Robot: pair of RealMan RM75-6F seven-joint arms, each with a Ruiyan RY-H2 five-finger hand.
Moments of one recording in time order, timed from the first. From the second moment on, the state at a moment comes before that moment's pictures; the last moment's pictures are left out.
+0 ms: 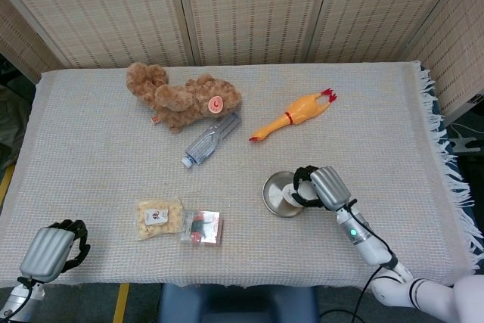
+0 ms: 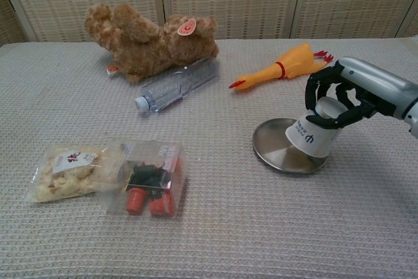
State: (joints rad) left arm -0.13 -1.15 0.06 -1.65 1.61 1.40 0.22; right arm 0.56 -1.64 0.06 -1.09 -1.56 1.21 0.38
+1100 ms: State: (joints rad) left arm -0.13 -1.15 0.06 -1.64 1.61 1.40 0.21; right arm 0.63 -1.78 0.08 -0.92 -1.55 1.14 0.69
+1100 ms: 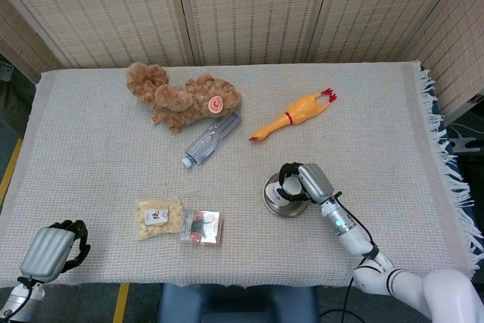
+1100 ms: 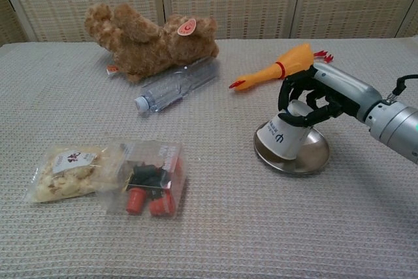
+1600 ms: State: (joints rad) left arm -0.13 -1.14 0.06 -1.65 1.61 1.39 0.21; right arm 0.64 -1.79 0.12 -0.90 -1.49 1.12 0.47
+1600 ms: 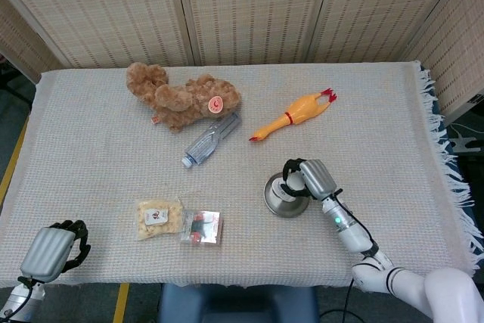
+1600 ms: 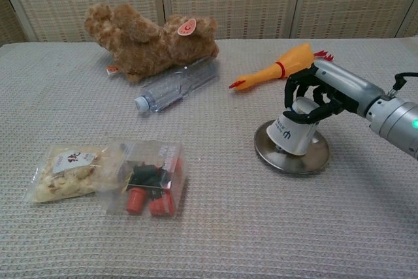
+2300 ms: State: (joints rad) left arm -0.13 -1.14 0.06 -1.65 1.61 1.39 0.21; right arm 0.66 -1.76 0.12 -1.01 -1.46 1.01 0.36
